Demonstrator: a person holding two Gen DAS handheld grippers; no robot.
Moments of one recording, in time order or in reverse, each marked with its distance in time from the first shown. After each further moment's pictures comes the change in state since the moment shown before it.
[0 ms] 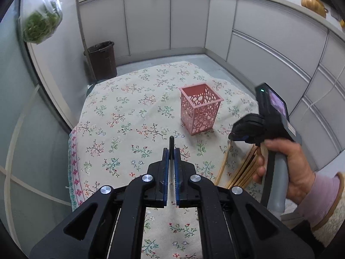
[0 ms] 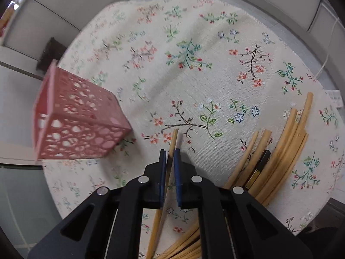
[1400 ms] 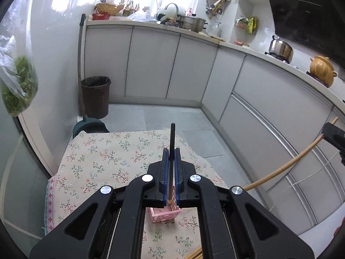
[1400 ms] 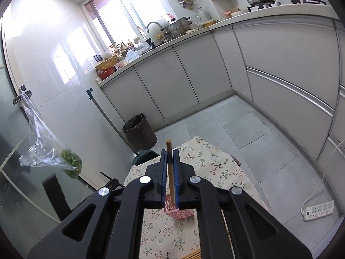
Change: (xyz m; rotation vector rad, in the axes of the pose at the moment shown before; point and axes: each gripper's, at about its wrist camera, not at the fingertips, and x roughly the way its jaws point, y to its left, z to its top) left arm -0.010 -0.034 0.158 -0.196 -0.248 -0.064; right arm -0.348 0.028 0.039 -0.347 -0.587 0.361
